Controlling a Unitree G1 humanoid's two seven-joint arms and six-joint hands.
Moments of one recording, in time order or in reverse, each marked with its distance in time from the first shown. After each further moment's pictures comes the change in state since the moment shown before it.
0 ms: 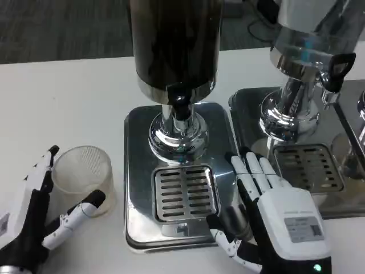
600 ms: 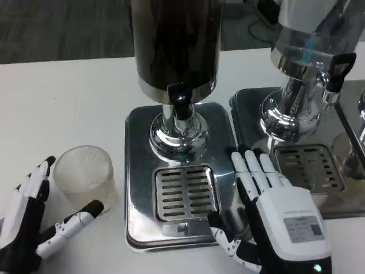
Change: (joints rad) left arm 0.105 0.043 -0.001 -0.220 0.016 0.201 -0.101; right arm 0.008 -0.008 0.006 -0.026 -0.009 -0.001 0.000
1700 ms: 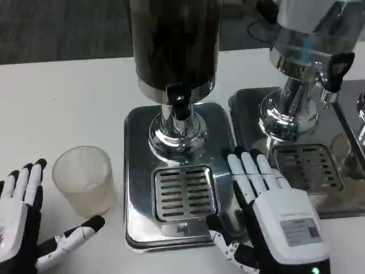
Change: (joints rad) left arm 0.125 -0.008 -0.025 -0.205 0.331 0.202 0.143; right arm 0.013 0.002 0.007 -0.009 -0.040 -0.001 -0.002
